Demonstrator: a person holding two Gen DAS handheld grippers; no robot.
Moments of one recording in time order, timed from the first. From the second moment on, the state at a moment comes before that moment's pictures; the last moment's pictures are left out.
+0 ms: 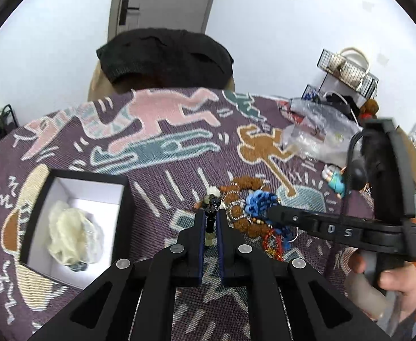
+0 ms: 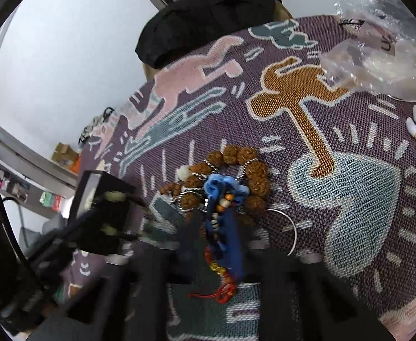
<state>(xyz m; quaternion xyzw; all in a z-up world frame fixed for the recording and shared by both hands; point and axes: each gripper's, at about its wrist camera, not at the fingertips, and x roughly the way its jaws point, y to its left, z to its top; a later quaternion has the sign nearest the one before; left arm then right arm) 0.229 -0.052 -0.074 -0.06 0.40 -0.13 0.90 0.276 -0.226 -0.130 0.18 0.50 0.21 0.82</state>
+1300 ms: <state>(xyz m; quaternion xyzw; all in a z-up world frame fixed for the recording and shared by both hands) 0.201 0.091 -0.052 -0.14 0.36 -0.01 0.92 0.249 -0.131 -0.037 0.15 0.43 0.31 0.84</state>
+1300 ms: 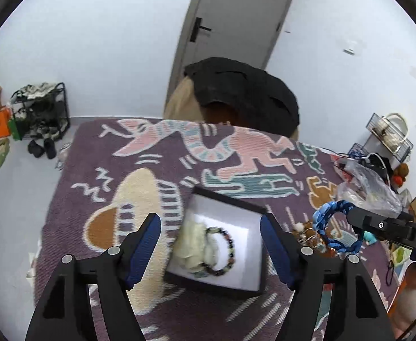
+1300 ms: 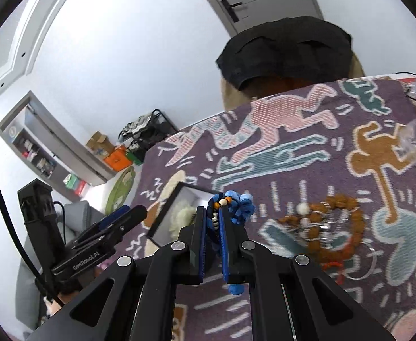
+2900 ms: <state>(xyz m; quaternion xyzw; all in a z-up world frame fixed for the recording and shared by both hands) 0.191 0.008 -0.032 -0.10 0.35 -0.07 0.93 0.208 -0.251 -0.063 0.19 0.42 0.19 0.87</state>
